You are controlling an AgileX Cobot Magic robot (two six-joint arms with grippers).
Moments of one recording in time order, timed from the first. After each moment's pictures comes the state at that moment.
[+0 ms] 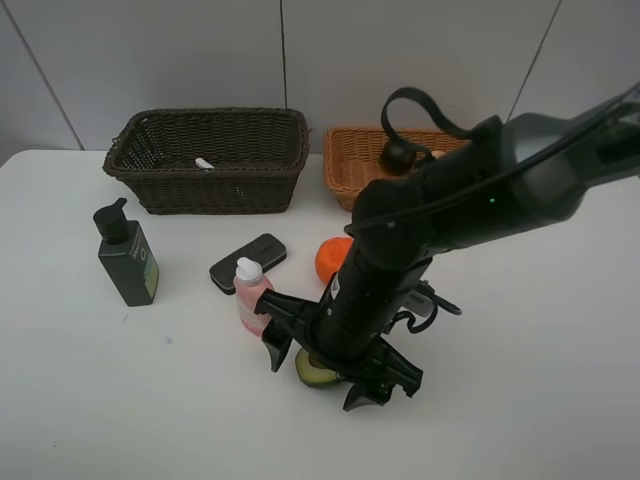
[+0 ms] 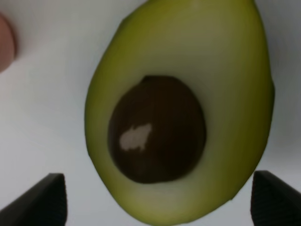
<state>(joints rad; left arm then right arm) -0.03 0.00 -0.51 0.01 1.06 -0.02 0.90 1.89 -0.96 0.31 0.57 1.04</state>
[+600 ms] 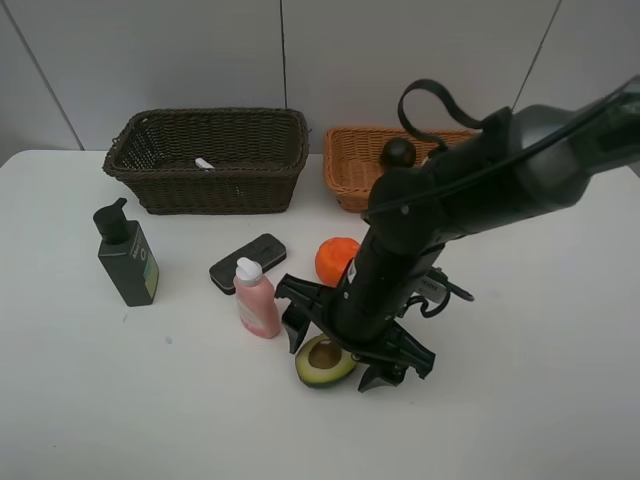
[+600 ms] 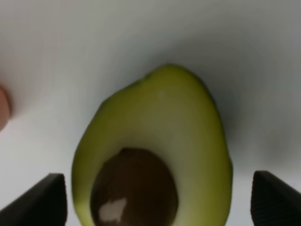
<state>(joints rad) -0.03 0.00 -0.51 0.01 1.06 -0.02 0.83 1.91 -0.97 0.26 0.57 1.04</state>
